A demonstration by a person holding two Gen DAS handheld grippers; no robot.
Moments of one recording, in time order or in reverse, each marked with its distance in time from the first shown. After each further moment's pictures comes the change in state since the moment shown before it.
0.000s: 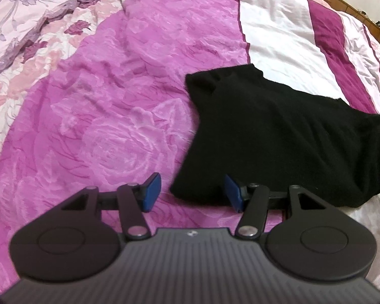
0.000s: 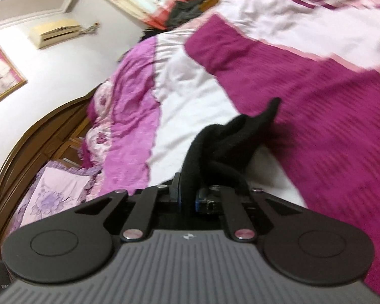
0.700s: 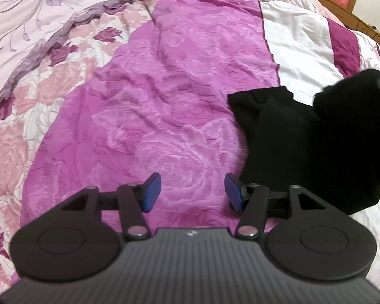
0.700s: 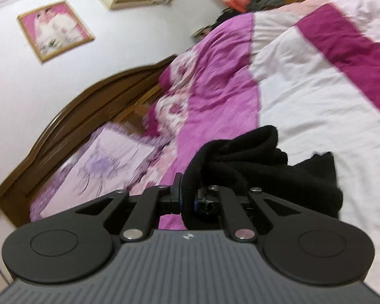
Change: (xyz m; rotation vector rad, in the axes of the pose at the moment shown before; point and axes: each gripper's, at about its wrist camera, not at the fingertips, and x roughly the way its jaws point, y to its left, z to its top) left arm -0.017 0.059 0.011 -0.049 -0.044 0.037; right arm 0.073 0.181 -0.046 -0.207 0.103 0.269
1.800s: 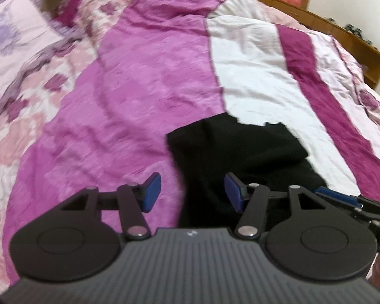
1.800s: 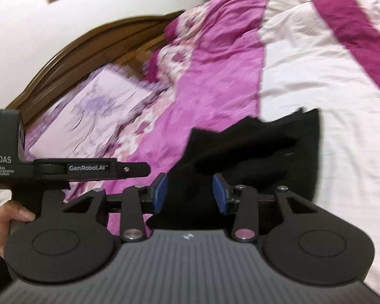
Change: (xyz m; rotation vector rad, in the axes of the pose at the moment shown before) left arm -0.010 -0.072 0.035 0.180 -0.102 -0.151; right arm -0.032 0.018 -0.060 -0.124 0.176 -0.079
